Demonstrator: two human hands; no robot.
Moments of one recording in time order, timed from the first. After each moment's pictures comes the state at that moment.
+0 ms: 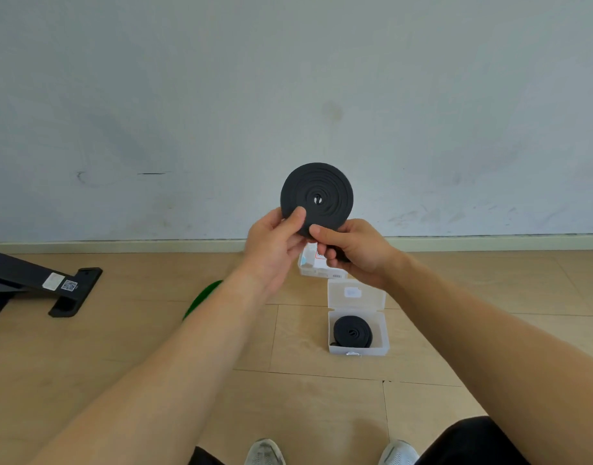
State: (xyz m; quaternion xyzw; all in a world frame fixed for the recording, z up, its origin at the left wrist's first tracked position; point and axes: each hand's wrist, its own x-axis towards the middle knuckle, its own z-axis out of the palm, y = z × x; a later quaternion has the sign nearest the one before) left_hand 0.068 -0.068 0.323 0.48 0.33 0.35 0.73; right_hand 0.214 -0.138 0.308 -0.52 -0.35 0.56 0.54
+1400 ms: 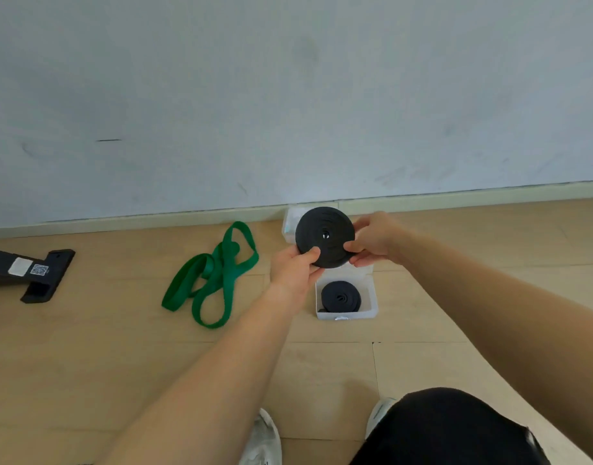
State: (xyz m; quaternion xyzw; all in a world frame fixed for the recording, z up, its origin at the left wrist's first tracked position) left_hand 0.111 -0.100 0.184 0.39 0.49 0.25 0.74; right_hand 0.277 -0.150 0.219 -0.78 -0.24 0.48 0.32
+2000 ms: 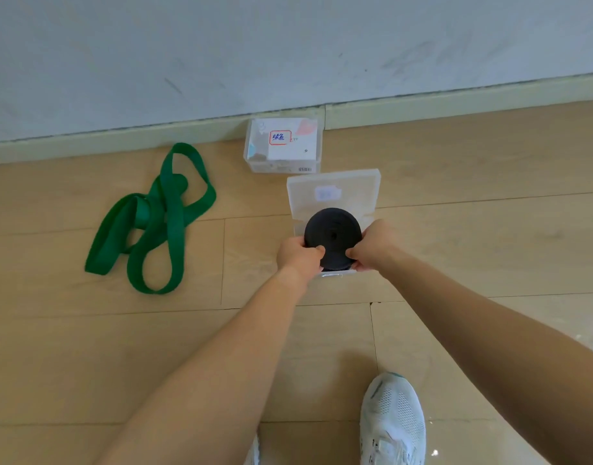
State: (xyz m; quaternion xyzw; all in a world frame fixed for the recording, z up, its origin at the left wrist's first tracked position) left_hand 0.160 -0.081 -0.039 0.49 0.62 0.04 0.61; right_hand 0.286 -0.146 -0.024 -0.88 -0.17 0.43 0.14
